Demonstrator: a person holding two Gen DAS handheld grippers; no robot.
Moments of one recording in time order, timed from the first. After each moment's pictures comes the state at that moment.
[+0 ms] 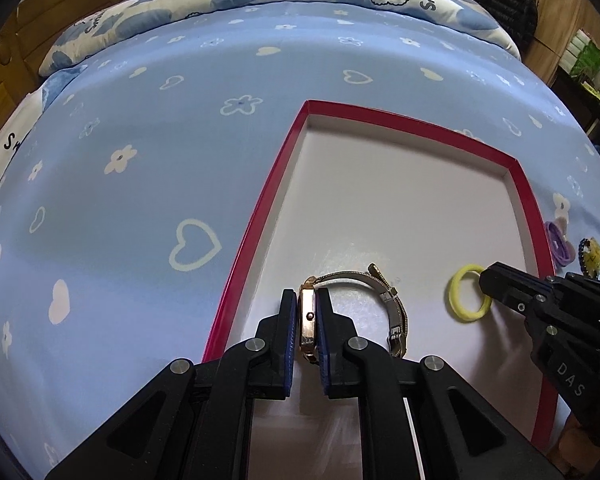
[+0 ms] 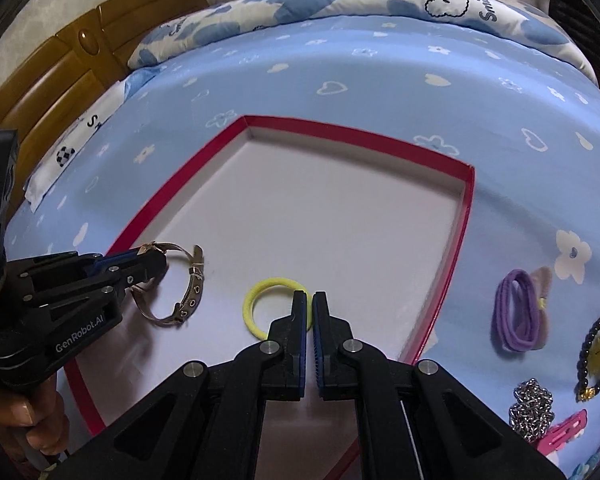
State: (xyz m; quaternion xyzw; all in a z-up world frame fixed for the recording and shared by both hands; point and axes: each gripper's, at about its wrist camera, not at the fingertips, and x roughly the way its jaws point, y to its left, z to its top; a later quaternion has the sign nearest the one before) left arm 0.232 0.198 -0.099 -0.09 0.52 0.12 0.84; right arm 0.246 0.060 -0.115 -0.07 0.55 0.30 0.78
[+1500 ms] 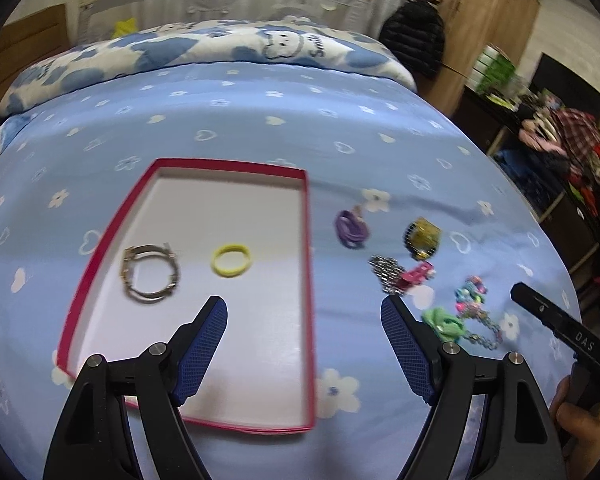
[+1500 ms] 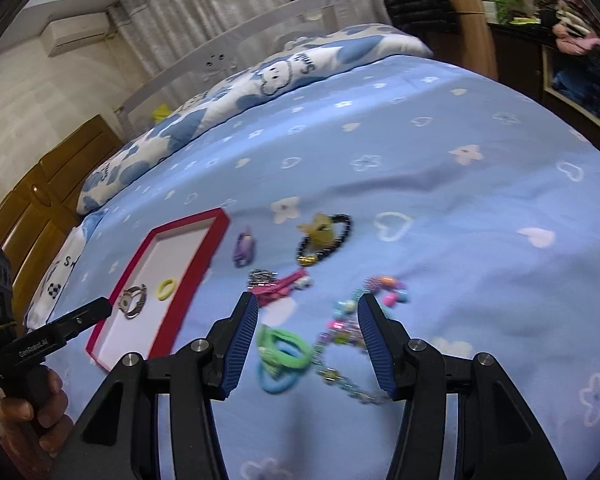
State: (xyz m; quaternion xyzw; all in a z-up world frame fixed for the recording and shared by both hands) left arm 0.137 0.082 -0.014 -0.11 0.44 -0.01 0.89; right arm 0.161 -0.206 -0.026 0.11 0.46 0.13 0.87
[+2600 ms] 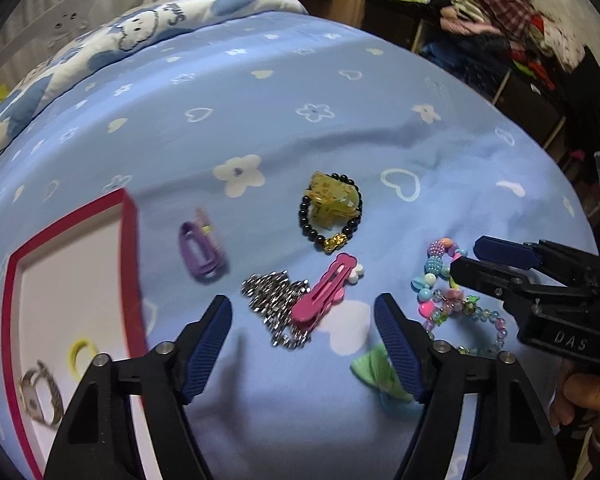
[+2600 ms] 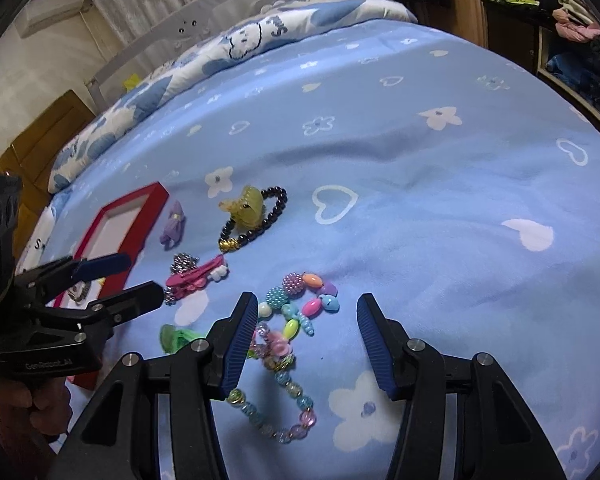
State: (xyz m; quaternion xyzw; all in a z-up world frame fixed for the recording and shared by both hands) left arm 0.268 -0.030 -0.076 0.04 0.51 -0.15 0.85; right arm 0.205 -0.226 -0.075 0.07 0.53 0.11 0.84
